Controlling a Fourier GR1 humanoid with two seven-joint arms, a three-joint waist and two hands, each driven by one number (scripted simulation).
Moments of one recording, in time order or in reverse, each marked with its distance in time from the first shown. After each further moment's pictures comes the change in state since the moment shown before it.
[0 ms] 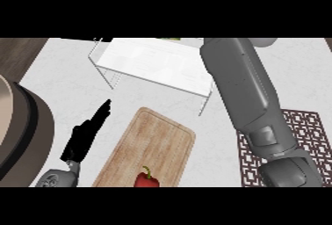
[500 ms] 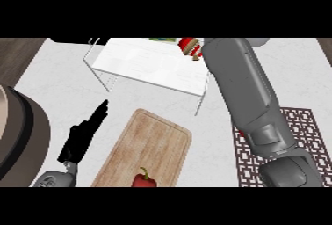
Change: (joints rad) left arm 0.014 0.005 0.012 -0.015 0.002 0.002 0.022; right arm -0.002 -0.001 -0.018 0.031 -0.118 -0.430 -0.231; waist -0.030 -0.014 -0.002
